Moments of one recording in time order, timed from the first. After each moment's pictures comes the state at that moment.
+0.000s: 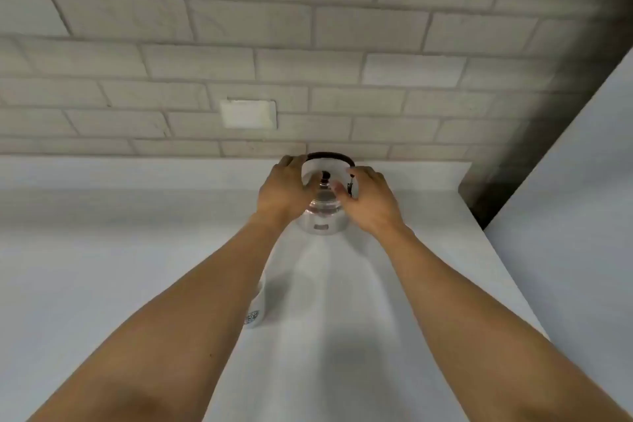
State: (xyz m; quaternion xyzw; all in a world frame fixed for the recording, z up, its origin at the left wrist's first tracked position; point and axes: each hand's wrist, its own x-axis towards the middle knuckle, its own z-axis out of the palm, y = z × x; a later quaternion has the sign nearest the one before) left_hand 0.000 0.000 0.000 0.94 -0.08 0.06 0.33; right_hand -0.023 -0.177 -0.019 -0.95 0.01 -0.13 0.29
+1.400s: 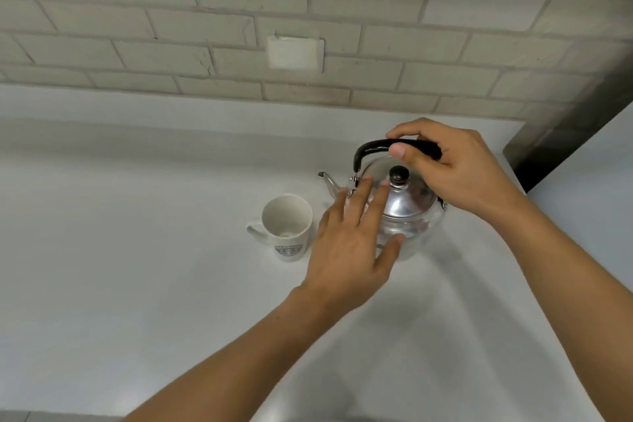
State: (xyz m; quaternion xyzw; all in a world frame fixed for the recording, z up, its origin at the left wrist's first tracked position) left_hand -0.197 0.009 -0.032 0.93 -0.19 0.04 0.30; right_hand -0.129 -0.174 0.059 -0.91 -0.17 -0.13 0.35
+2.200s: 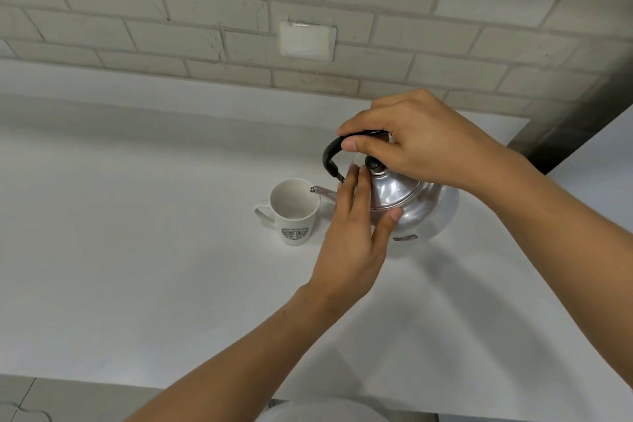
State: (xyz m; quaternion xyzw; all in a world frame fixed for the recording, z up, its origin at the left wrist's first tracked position) left_hand -0.214 0.007 -0.033 0.84 -0.09 0.02 0.53; right_hand -0.140 -0.104 0.114 -0.94 -0.32 -0.05 0.14
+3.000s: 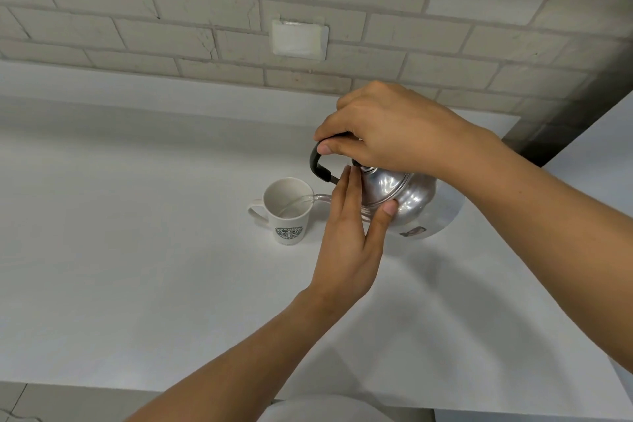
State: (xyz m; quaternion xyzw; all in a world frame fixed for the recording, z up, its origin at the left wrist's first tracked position) left_hand -0.219 0.002 -0.022 0.79 -0.07 0.04 0.61; right_hand -0.136 -0.075 0.131 -0.92 -0.38 -0.02 0.01
